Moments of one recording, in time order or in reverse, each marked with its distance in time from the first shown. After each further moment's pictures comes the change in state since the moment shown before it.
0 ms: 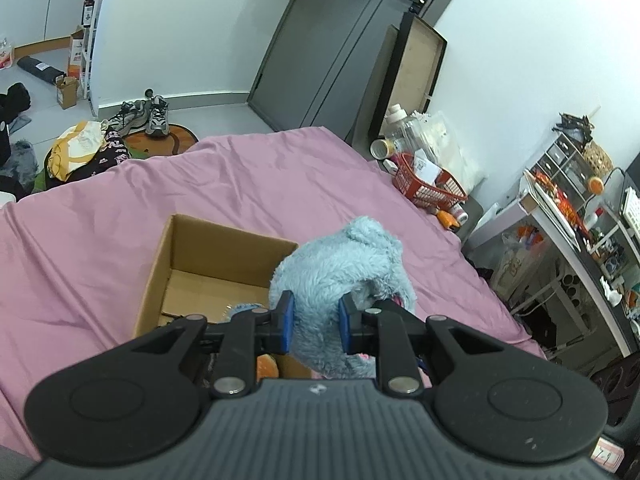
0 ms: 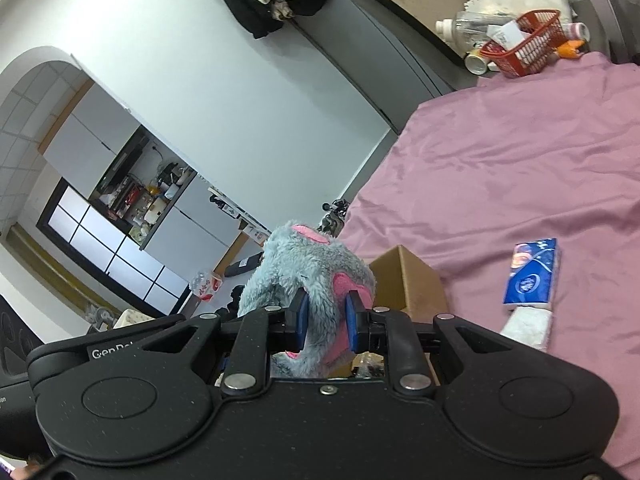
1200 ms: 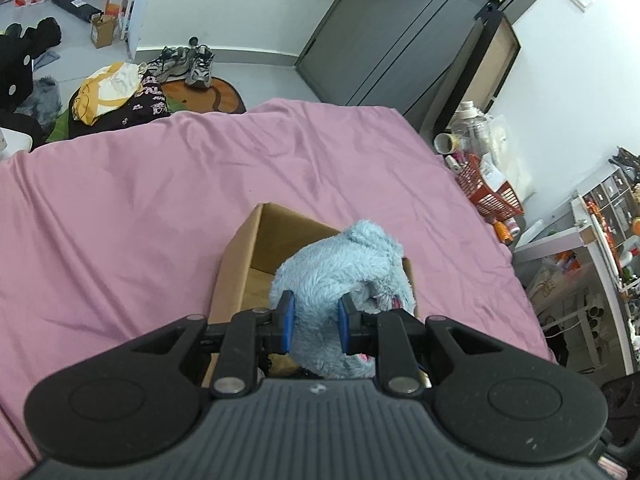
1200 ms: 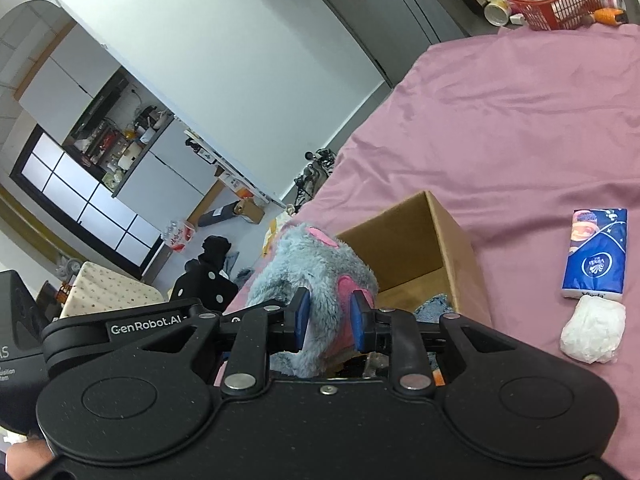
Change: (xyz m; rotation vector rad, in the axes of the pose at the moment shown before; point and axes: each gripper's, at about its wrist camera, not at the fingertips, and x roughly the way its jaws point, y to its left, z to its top) left arm 0.067 0.101 0.023 -0.152 0.106 0.041; right arm 0.088 0.009 -0.019 -0.041 0.148 -0.079
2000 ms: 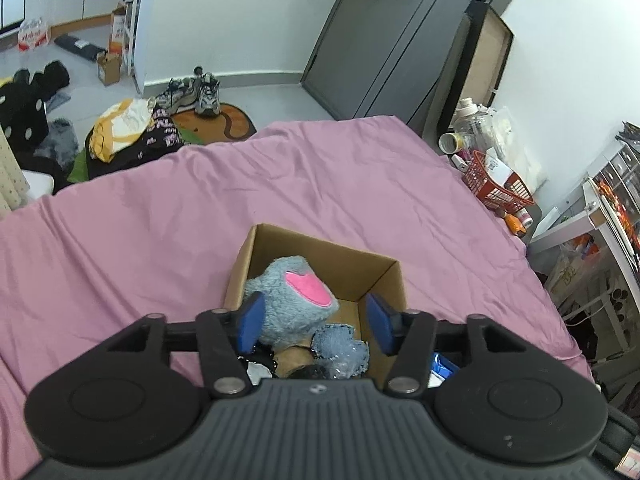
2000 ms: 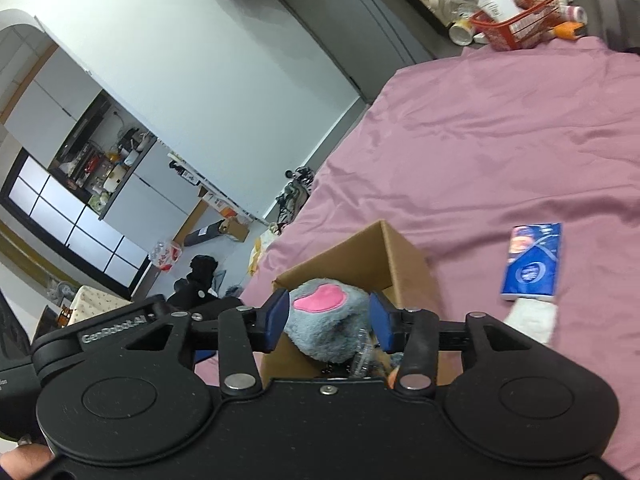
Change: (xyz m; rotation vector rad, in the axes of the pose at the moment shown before) left arm -0.033 -0.041 -0.001 0.102 -0.052 0.097; right arm -0.062 -0.009 0.016 0.047 -0.043 -0.059
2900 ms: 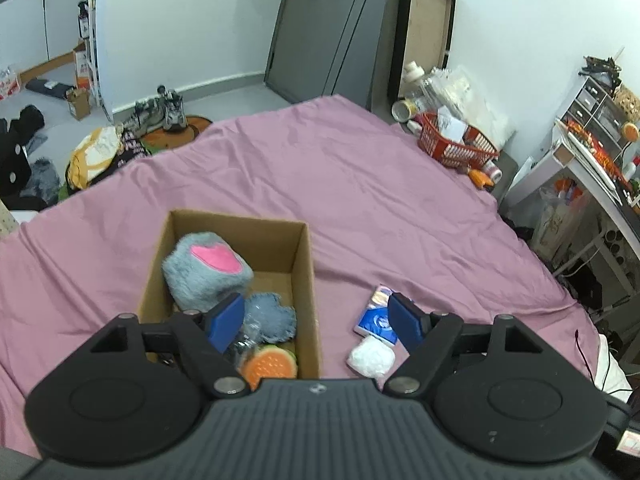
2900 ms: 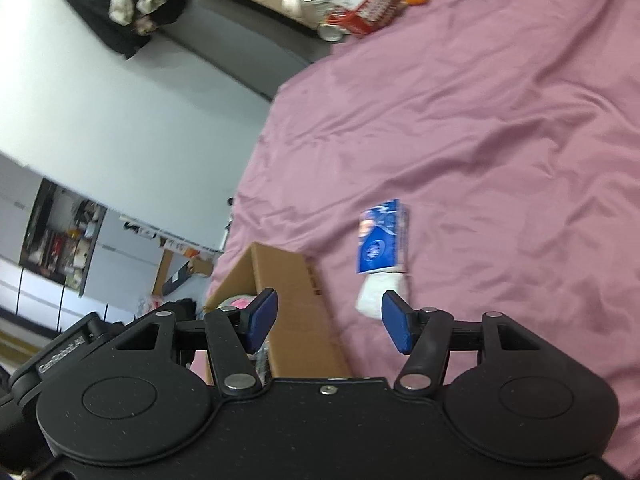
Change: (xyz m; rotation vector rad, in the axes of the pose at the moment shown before) left arm -0.008 -0.101 -0.039 0.151 0.029 0.012; right arm -0.052 -0.117 -0.003 0.334 0.000 -0.090
